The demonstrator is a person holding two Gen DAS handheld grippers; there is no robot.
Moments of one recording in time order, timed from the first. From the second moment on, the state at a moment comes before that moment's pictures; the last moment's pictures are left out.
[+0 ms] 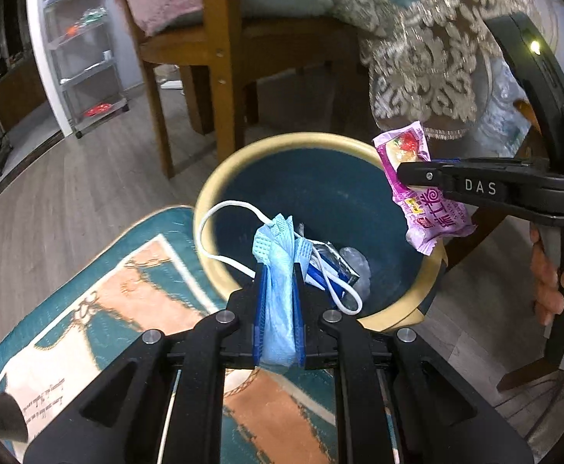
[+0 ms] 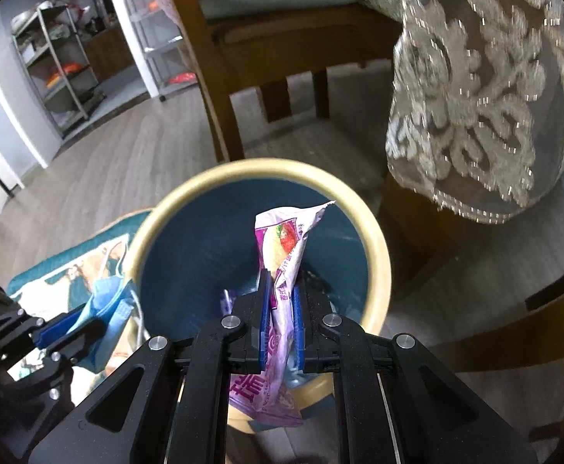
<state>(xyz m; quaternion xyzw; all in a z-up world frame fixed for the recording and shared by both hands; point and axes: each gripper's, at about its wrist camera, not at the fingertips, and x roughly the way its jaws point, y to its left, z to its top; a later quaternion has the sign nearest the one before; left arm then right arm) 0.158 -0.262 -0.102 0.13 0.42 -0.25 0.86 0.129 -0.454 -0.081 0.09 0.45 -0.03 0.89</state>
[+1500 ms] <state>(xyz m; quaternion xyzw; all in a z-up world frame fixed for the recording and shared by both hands) 0.099 -0.146 -0.037 0.13 0.37 -0.15 0.91 0.122 -0.338 -0.039 -0.01 0.39 0.06 0.92</state>
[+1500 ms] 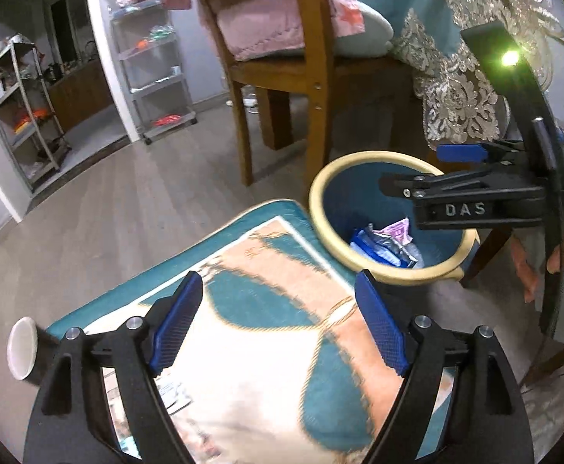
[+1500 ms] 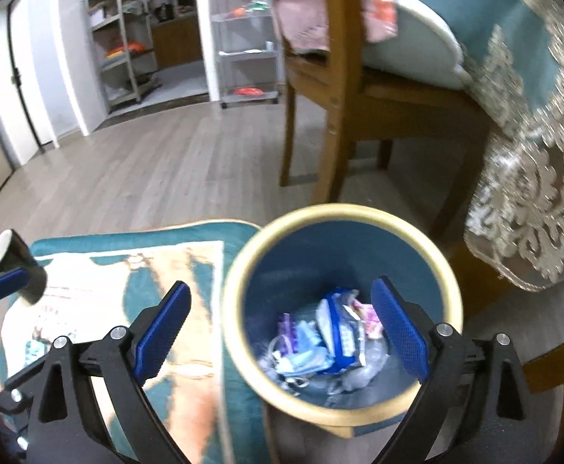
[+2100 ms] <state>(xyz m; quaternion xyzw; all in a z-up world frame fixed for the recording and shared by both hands) 0.043 0.045 -0.054 0.03 0.43 0.03 0.90 0.114 -0.200 -0.039 -0.05 0.39 0.18 0.90</state>
